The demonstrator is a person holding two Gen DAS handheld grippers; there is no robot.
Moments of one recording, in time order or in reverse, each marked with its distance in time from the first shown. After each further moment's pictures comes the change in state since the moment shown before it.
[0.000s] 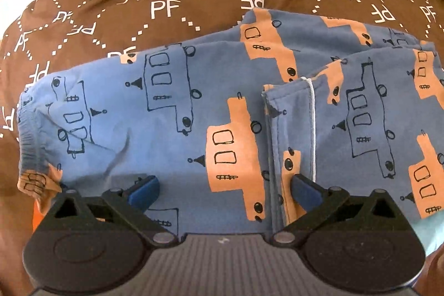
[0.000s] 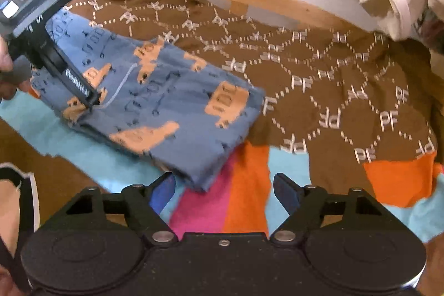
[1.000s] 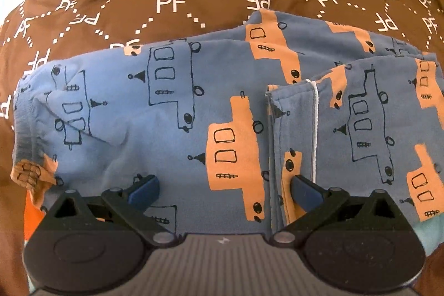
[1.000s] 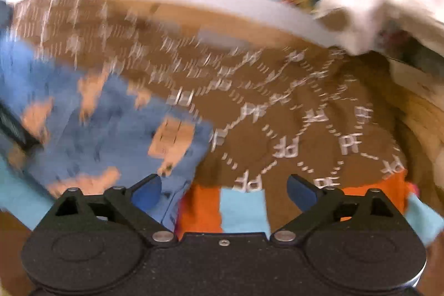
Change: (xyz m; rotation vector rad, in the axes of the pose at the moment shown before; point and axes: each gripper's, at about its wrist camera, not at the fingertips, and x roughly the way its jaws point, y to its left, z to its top) left arm 0.000 0.006 -0.003 -0.058 -0.011 -0.038; right arm 0.033 -0.022 0.012 0.041 0.014 -0.184
